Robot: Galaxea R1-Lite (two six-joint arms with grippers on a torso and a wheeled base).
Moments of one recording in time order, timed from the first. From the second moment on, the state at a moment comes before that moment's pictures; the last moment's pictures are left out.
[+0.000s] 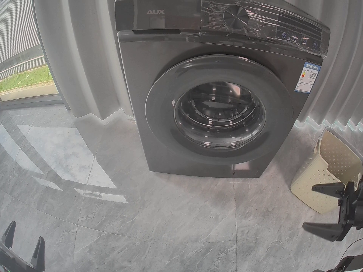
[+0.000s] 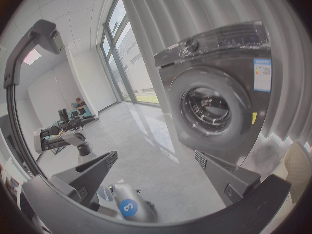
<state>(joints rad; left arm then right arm) 0.01 0.01 -0.02 -0.06 -0.02 0.00 0.29 0.90 -0.29 -0.37 0.58 -0.07</state>
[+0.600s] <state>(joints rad) 0.01 0.01 -0.02 -0.06 -0.02 0.00 0.35 0.97 -0.22 -0.40 0.59 -0.11</state>
